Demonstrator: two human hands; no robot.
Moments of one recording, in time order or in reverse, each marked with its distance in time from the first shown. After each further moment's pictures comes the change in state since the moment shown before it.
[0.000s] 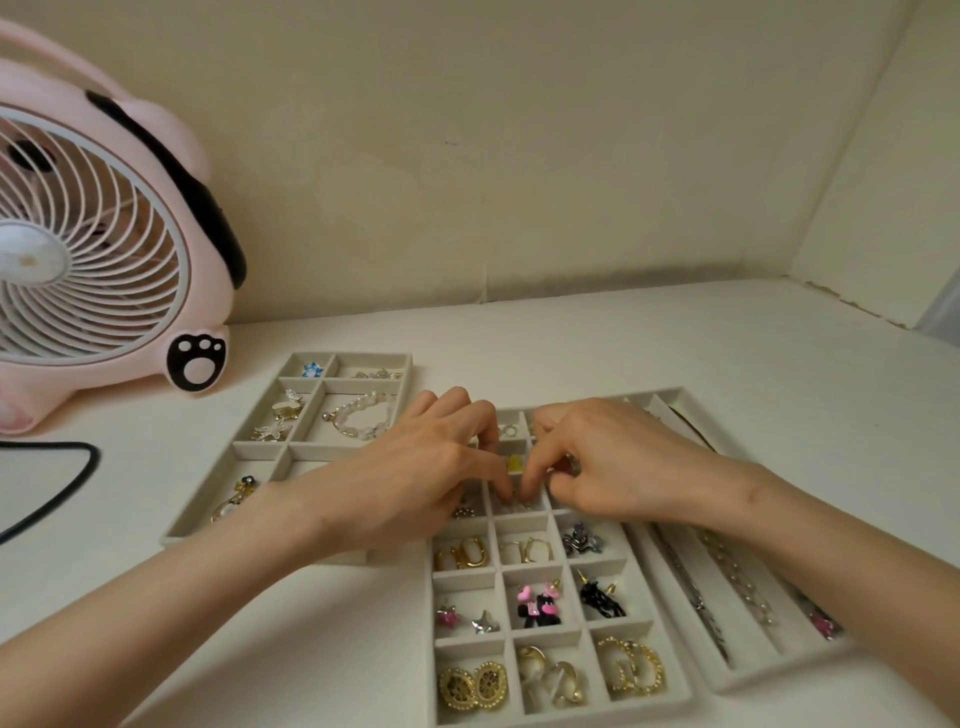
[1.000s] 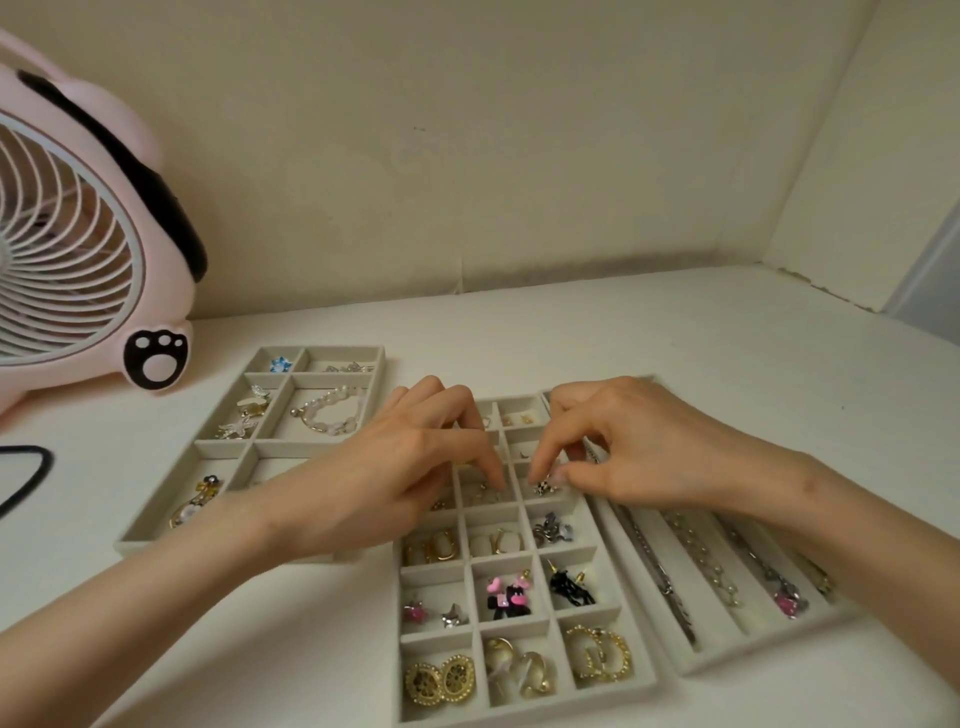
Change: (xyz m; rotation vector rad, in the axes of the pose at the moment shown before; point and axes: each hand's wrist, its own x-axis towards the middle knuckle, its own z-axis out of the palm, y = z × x) left_hand -0.001 0.009 -0.005 -0.245 0.057 -0.025; right_hand -0.026 0.019 -0.010 0.142 0.073 0.006
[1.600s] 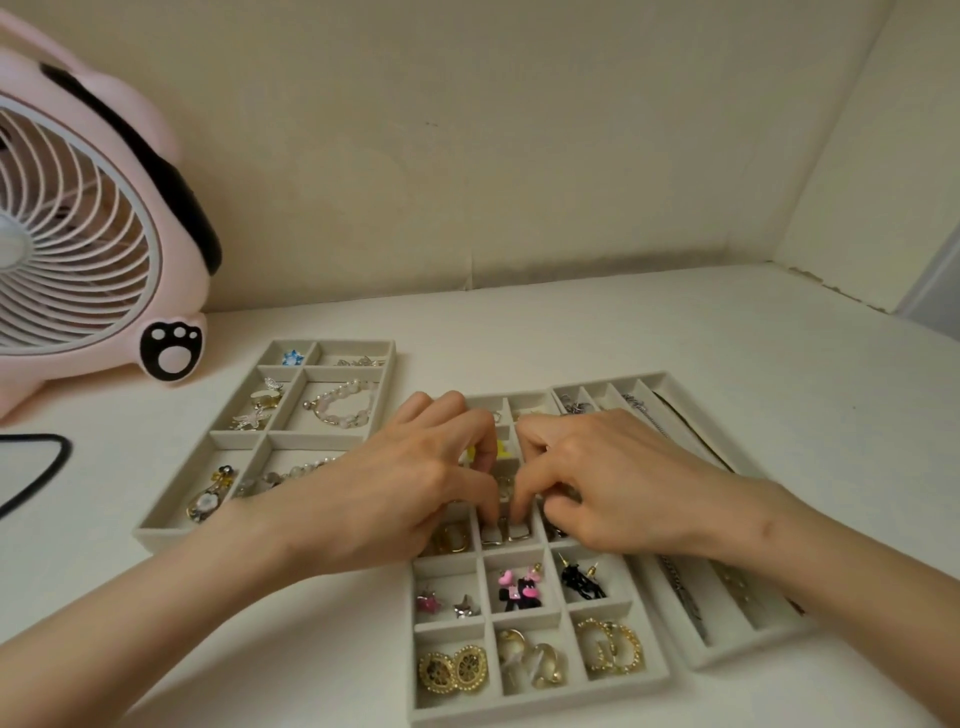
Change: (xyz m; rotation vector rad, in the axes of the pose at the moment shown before) left_hand -0.009 0.006 0.004 0.267 -0.055 0.133; right_hand 0.002 -0.022 0.018 -0.201 -0.088 -0.126
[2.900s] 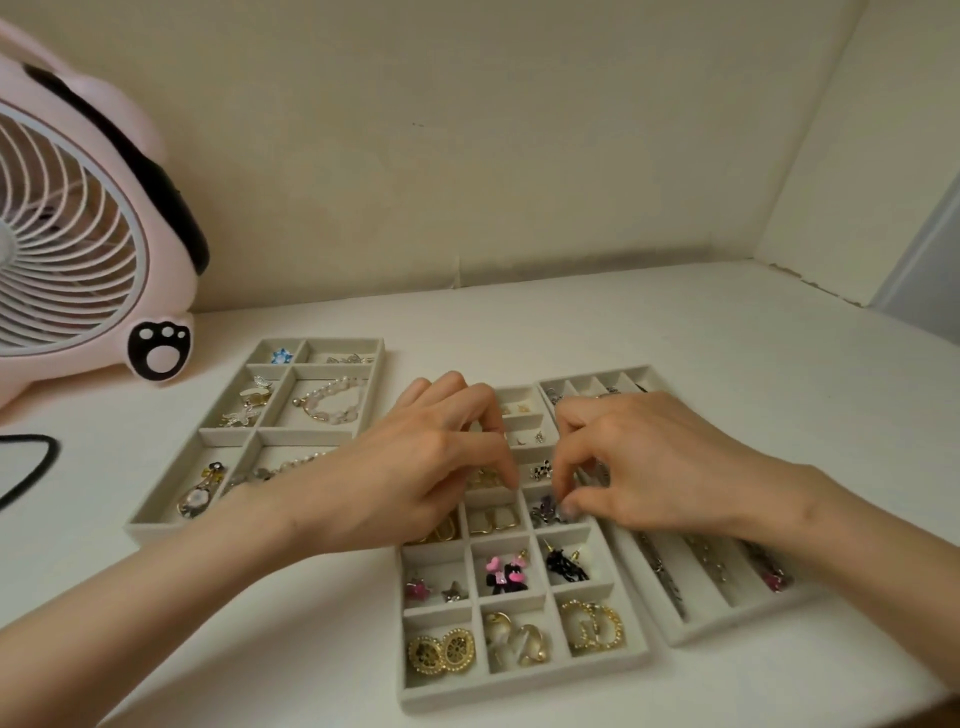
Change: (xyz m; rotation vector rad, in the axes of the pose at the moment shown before) left_hand 0.011 0.008 -0.006 -0.162 0.053 -0.060; right_hand -0.022 0.017 -0.005 -0.063 0.035 0.112
